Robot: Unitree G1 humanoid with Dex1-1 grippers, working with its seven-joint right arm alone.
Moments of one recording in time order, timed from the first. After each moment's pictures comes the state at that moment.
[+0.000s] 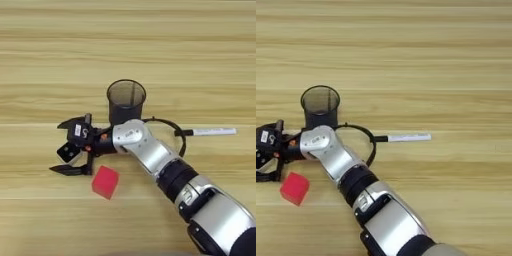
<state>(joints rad) -0.58 0.13 0.48 0.71 -0.16 -0.16 0.86</state>
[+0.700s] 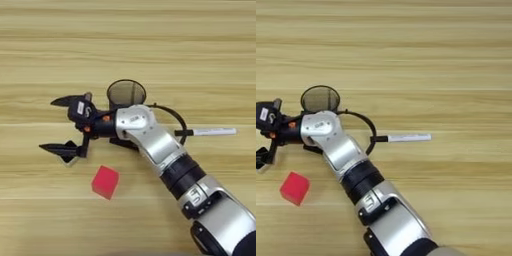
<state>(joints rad) -0.54 0.11 0.42 0.43 -0.05 -0.03 0.89</state>
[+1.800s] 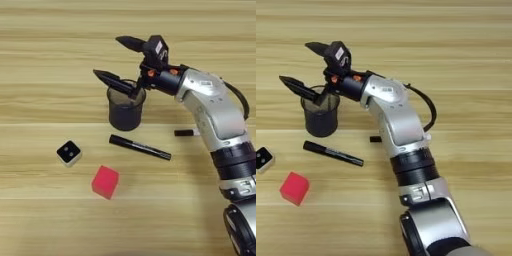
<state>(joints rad) -0.55 -0.12 0.10 0.11 0.21 0.18 0.83</state>
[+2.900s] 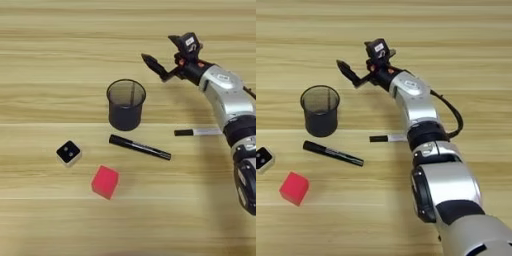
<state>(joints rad) -0.80 -0.22 -0.04 0.90 0.08 -0.22 0.62</state>
